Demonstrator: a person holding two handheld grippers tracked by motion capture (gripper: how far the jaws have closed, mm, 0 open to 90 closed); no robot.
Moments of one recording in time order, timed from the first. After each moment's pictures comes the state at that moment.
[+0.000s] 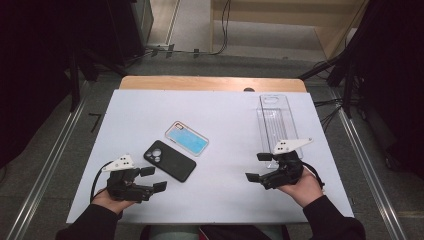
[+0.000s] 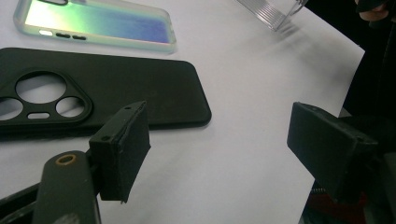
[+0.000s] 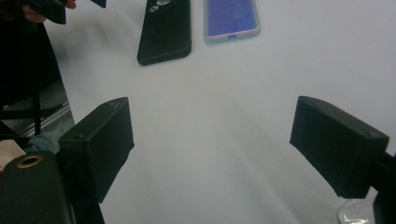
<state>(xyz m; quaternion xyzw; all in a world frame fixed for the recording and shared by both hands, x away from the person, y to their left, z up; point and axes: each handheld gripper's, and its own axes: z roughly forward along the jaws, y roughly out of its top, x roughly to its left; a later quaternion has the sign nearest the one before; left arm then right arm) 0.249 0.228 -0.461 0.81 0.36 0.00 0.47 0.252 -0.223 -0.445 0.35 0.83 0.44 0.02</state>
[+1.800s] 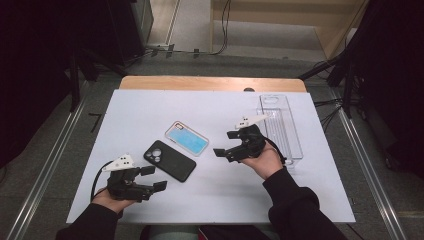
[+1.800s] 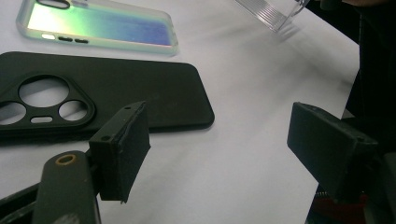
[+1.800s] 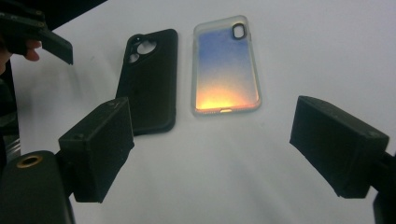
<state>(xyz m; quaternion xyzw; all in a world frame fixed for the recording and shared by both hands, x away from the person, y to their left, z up) 0.251 0.229 -0.462 0.81 0.35 0.00 0.47 0.328 -0.146 -0.442 0.34 0.83 0.44 0.03</state>
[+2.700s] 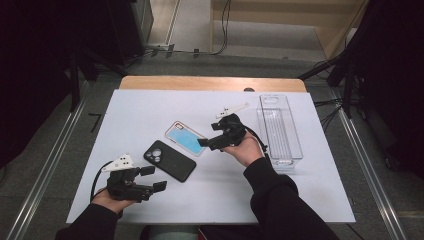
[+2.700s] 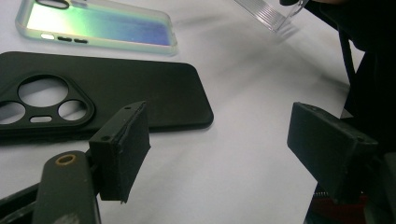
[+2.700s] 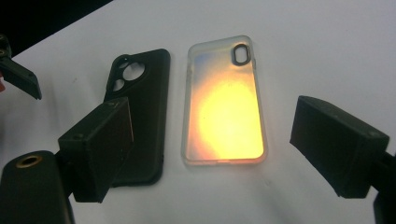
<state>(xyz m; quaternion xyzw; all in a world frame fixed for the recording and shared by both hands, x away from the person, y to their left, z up) 0.250 0.230 -0.462 0.81 0.35 0.00 0.47 0.371 -0.103 -0.452 0.34 0.83 0.44 0.02</state>
